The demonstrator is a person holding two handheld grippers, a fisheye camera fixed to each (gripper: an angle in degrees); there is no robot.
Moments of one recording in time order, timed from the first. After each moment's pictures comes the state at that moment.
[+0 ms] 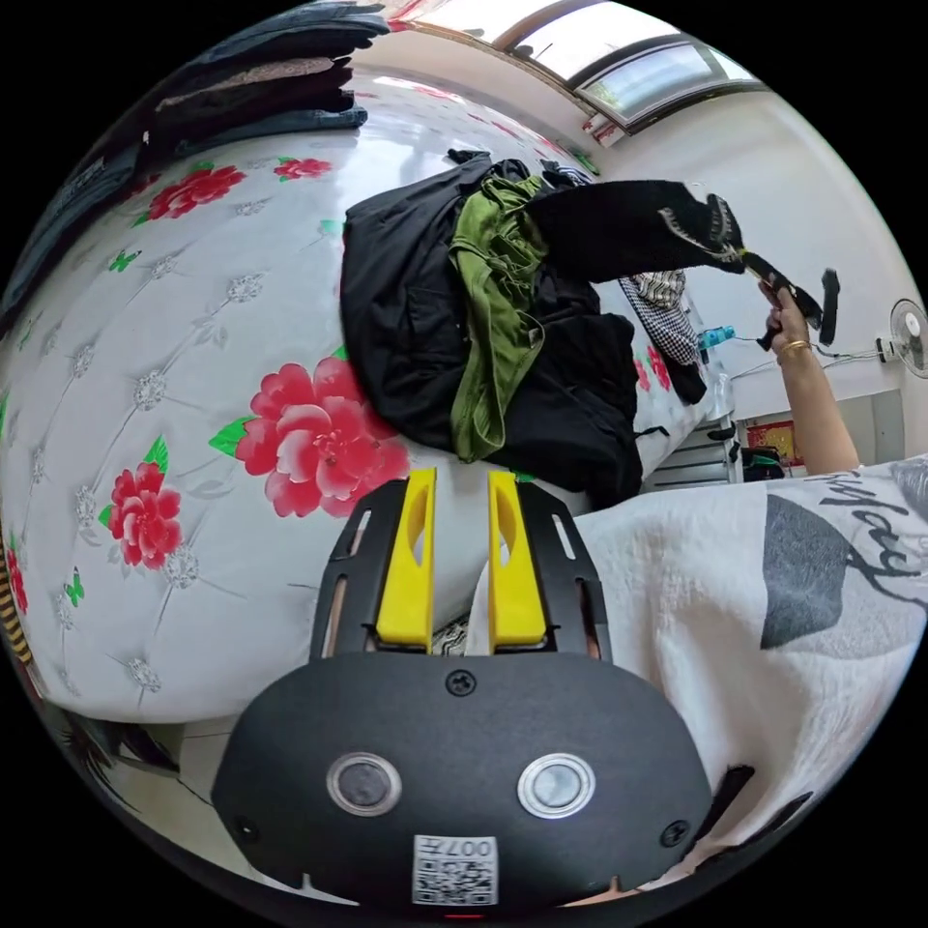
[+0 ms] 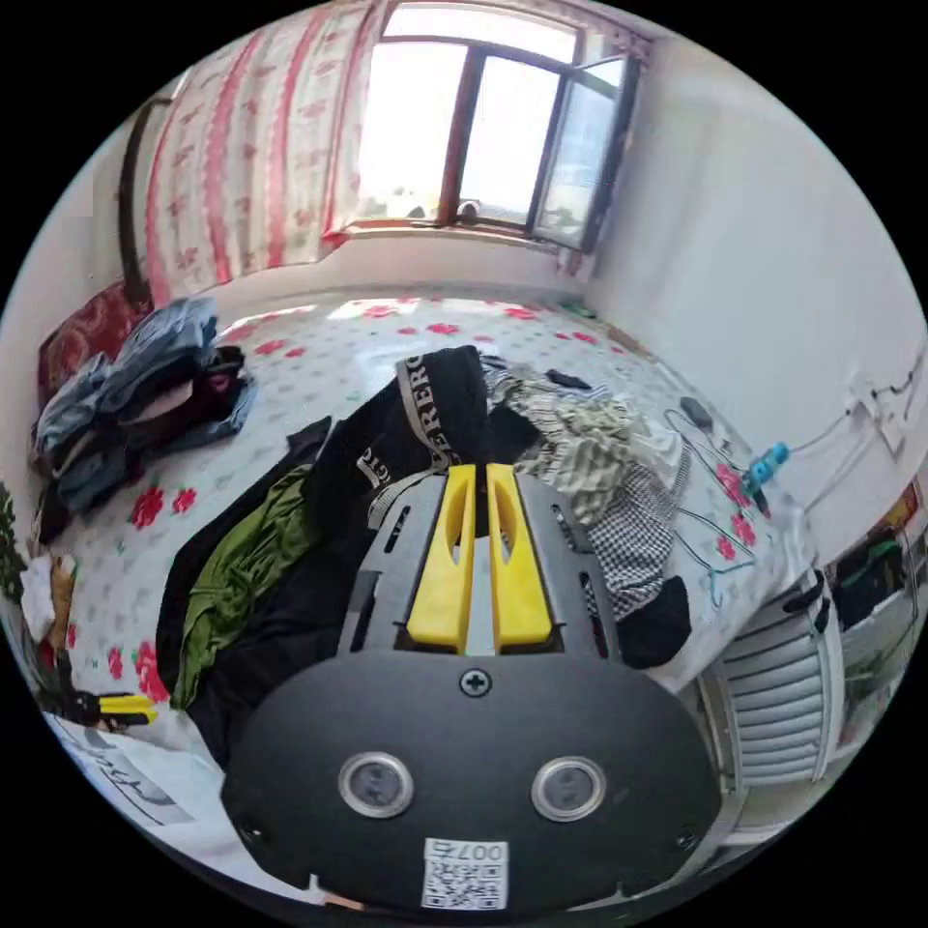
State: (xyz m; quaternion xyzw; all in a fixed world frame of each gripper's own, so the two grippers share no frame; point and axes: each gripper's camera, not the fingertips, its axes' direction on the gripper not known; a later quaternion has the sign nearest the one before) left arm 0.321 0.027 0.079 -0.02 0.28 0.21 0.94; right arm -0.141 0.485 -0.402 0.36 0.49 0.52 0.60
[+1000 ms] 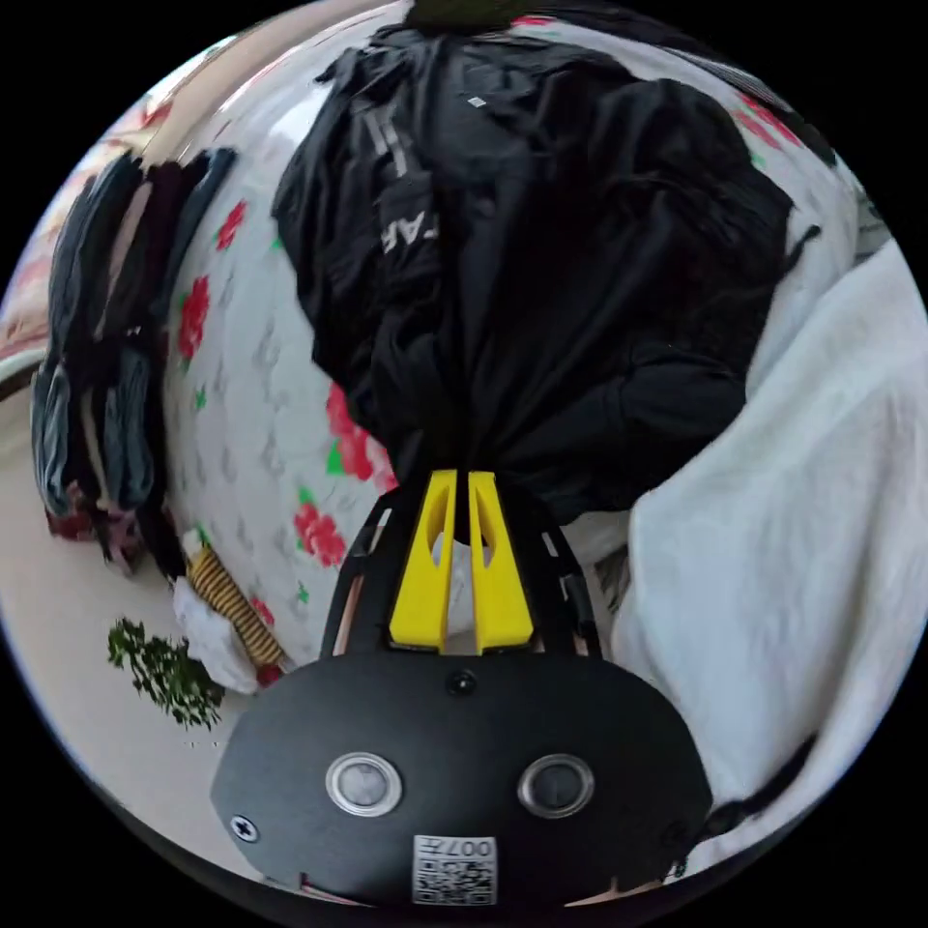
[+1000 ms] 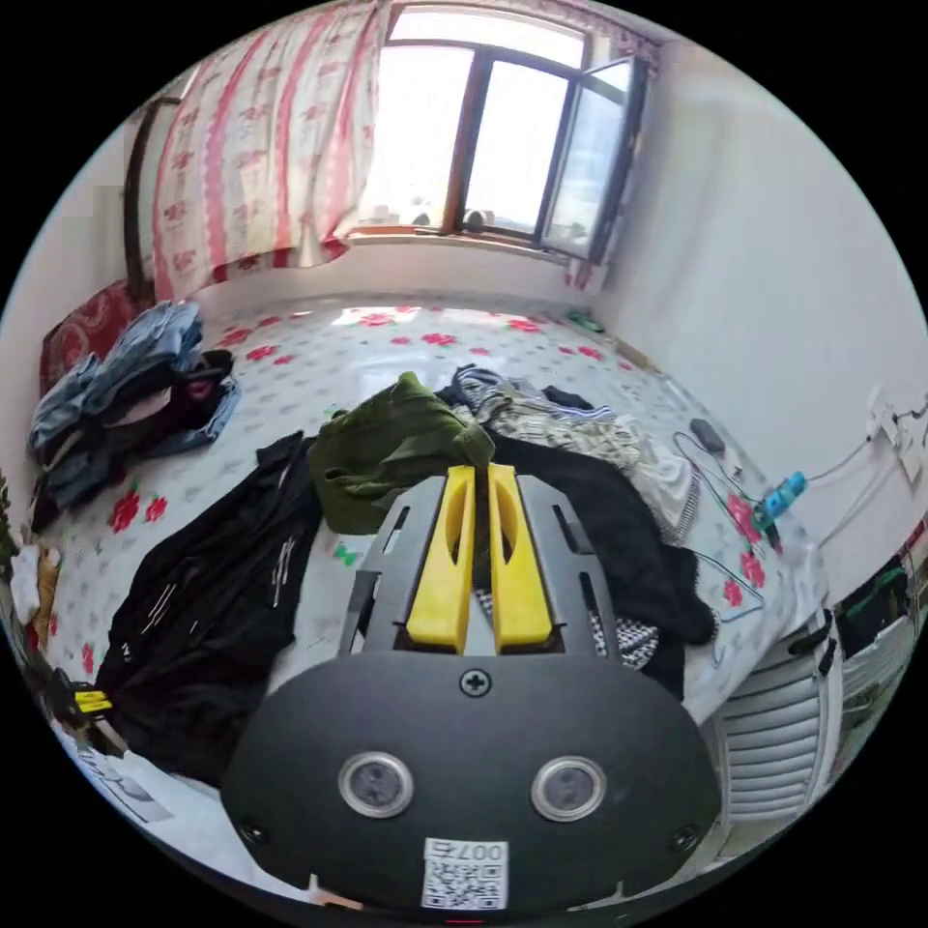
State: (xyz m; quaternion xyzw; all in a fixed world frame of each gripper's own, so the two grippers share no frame) left arm 0.441 0.090 0.061 -0.11 -0.16 0.37 0.91; right arm -0.105 0.525 -0.421 0.36 0.50 0.50 0.61
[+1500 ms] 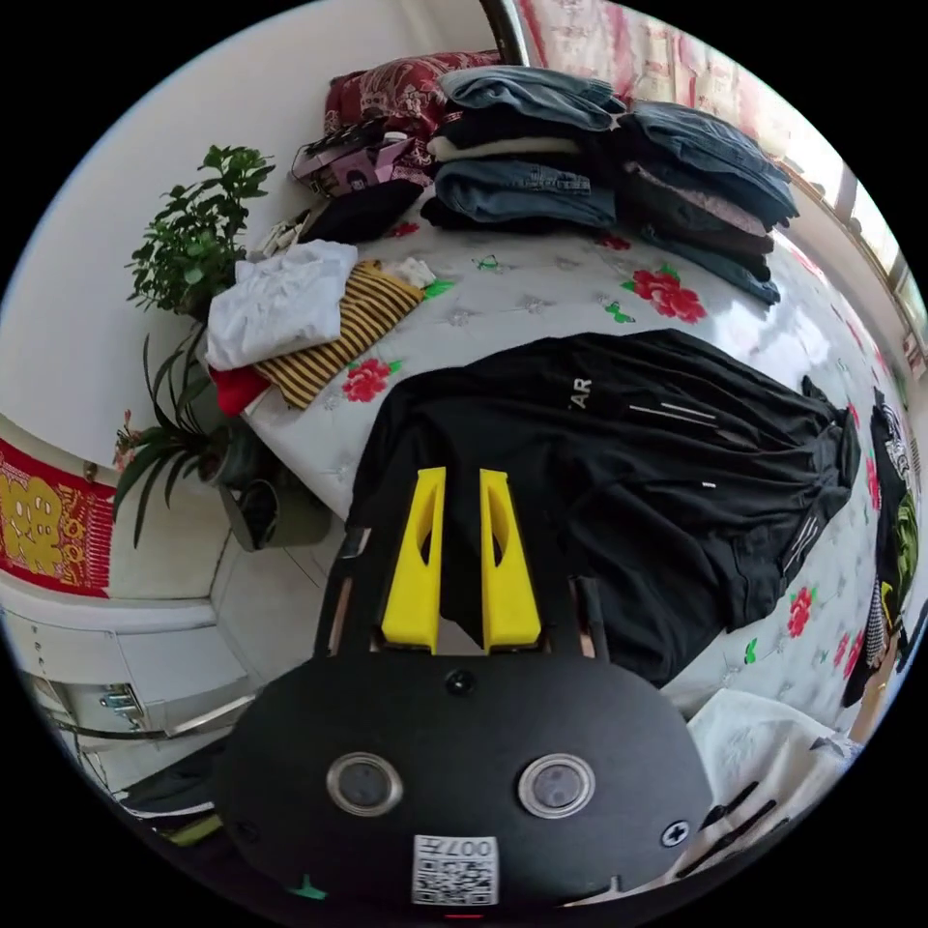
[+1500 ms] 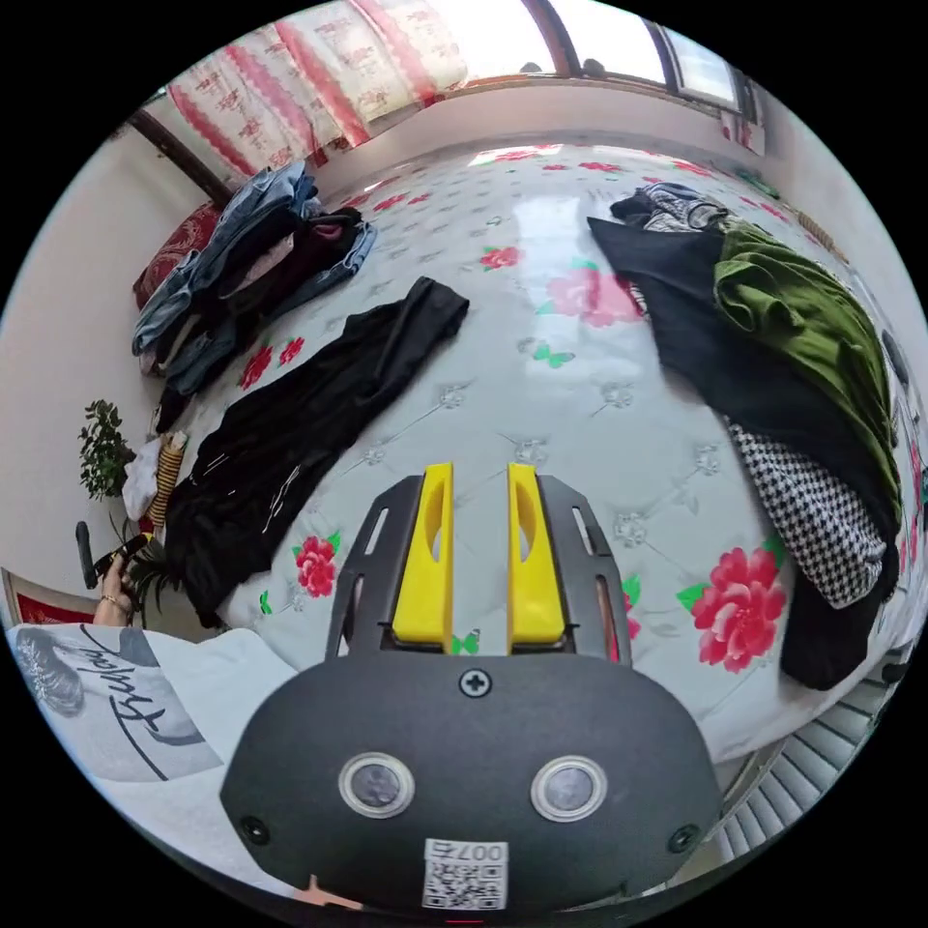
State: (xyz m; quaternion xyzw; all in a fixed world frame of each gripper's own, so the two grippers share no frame) left arm 0.132 0.171 -0.054 0.04 -0.08 -0.20 0.98; right arm -0.078 0.462 -0.271 0.31 0.22 0.45 0.81
